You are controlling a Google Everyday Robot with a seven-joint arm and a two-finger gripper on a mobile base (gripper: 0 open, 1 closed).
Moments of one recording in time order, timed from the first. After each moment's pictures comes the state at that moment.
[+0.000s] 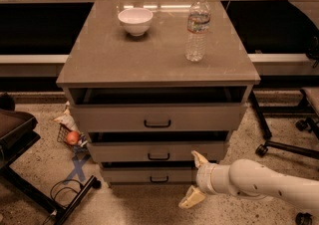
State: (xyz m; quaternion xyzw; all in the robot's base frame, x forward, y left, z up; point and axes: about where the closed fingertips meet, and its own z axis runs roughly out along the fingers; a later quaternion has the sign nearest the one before) arm 0.462 -0.101 0.481 -0.57 0.73 0.13 0.35
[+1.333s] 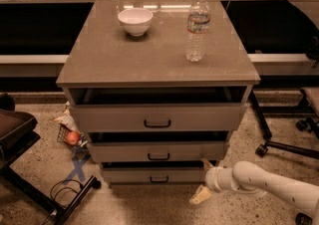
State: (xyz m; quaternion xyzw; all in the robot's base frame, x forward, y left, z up) arm 0.521 -0.165 0.320 -0.53 0.76 0.16 0.33
